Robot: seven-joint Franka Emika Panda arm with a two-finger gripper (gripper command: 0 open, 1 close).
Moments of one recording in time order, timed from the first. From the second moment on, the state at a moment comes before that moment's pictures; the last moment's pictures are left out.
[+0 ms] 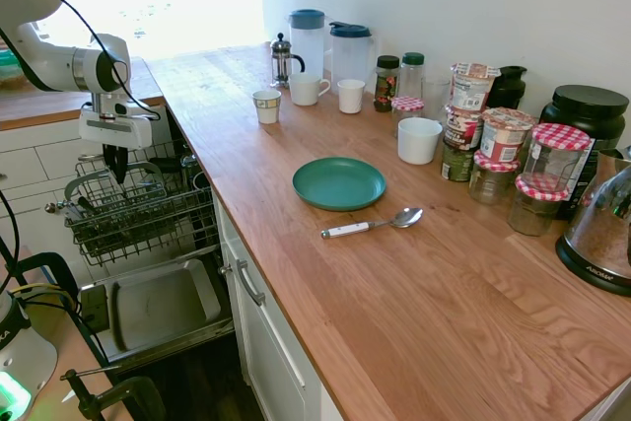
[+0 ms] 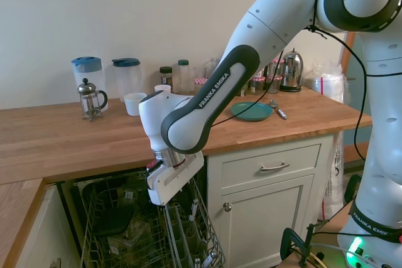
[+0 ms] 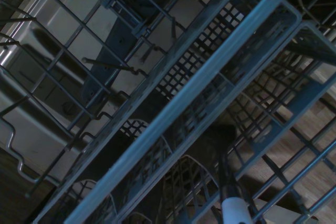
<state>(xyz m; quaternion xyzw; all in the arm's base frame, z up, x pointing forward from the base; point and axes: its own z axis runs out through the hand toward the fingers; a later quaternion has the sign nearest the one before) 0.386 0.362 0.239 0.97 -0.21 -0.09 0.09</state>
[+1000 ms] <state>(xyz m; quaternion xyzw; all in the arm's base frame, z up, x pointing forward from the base) 0.383 0.367 0.273 0.97 -0.21 -0.08 0.08</state>
